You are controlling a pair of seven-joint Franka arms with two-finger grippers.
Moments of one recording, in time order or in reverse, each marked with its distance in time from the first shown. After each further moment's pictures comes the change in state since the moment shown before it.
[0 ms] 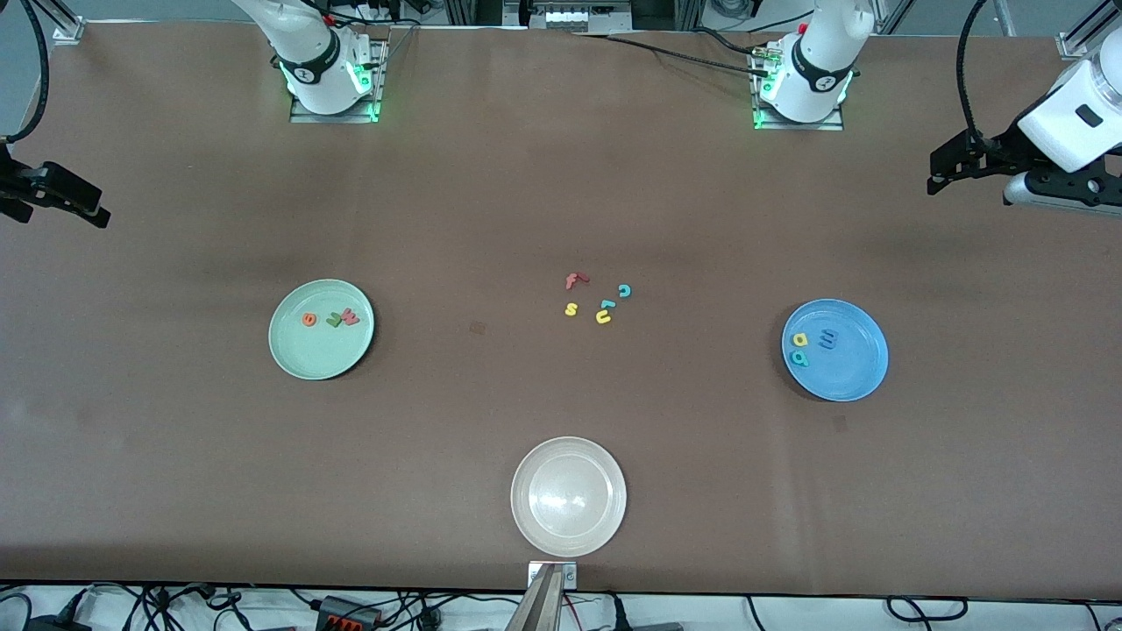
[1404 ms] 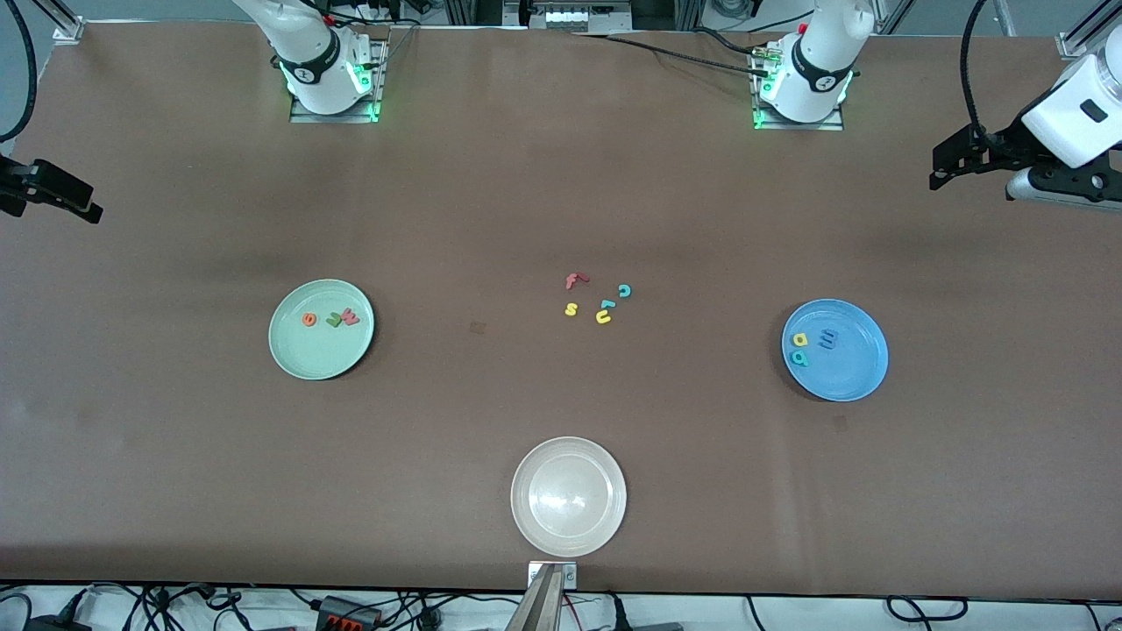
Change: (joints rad) left arm 0.000 0.000 0.001 0.013 0.000 -0.024 0.000; right arm -0.014 0.000 -0.010 -0.001 -0.004 -0.025 0.000
